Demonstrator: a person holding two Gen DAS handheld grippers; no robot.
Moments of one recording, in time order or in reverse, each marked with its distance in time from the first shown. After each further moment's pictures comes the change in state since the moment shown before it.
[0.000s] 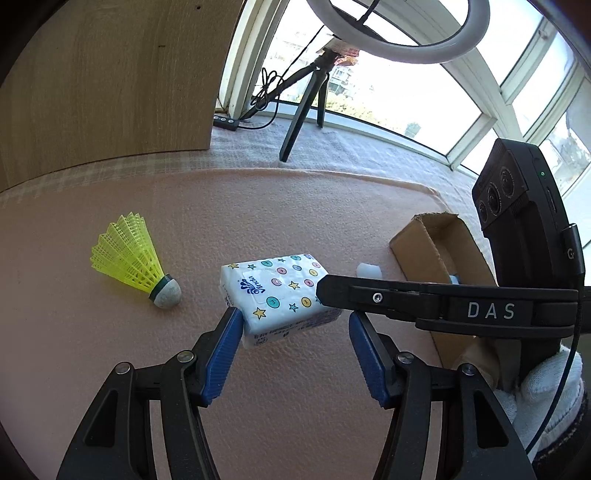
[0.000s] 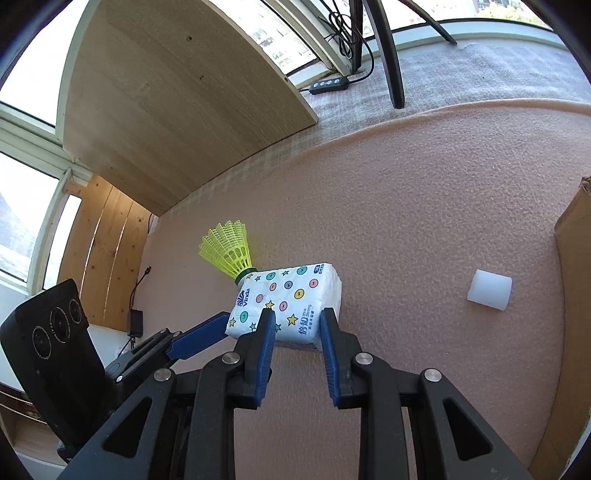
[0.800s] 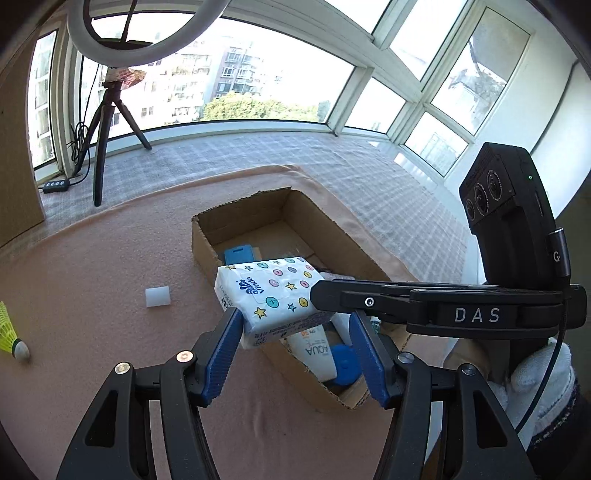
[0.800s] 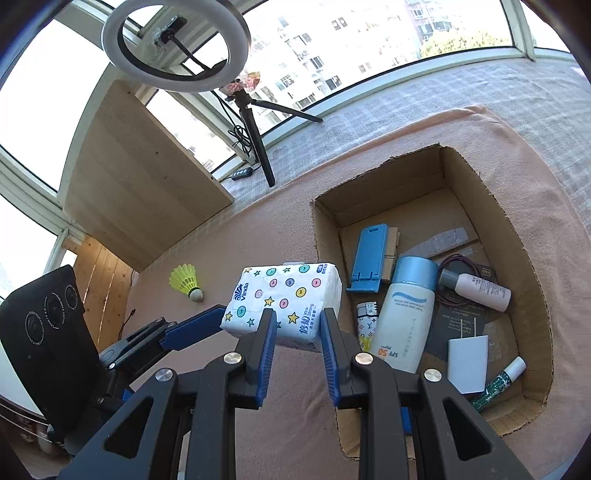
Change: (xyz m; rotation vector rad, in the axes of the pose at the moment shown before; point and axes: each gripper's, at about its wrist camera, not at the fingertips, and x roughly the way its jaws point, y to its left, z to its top) left arm 0.018 -0.211 -0.023 0.302 0.022 -0.240; right arm -0.181 -0.090 -0.074 0.122 -0.258 -0.131
